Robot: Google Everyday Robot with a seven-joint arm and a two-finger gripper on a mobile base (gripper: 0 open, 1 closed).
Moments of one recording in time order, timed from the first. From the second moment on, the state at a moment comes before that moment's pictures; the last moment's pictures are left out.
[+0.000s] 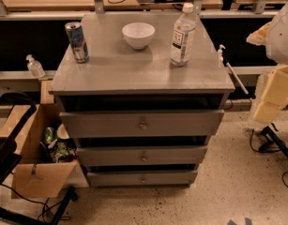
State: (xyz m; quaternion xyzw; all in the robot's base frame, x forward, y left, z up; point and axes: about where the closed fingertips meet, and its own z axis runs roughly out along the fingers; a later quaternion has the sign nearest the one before) arm 0.438 -0.214 0.986 -0.60 0.78 -0.05 0.17
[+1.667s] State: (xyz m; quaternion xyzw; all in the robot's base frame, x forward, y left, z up) arm 0.458 -0.196 0.799 -0.50 0.83 -0.04 0.22
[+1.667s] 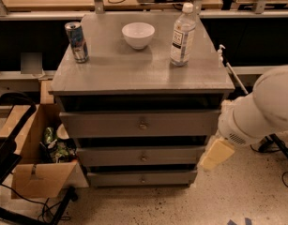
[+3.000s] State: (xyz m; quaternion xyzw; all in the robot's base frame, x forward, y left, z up) arm 0.486 -0.230 0.737 -0.56 0.78 -0.08 0.26
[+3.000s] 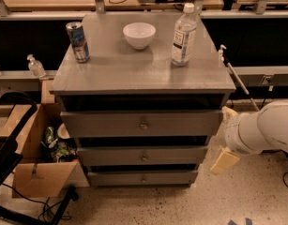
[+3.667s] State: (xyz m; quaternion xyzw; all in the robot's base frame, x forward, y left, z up) arm 0.514 -0.265 0.688 -0.63 0.73 -0.10 0.25
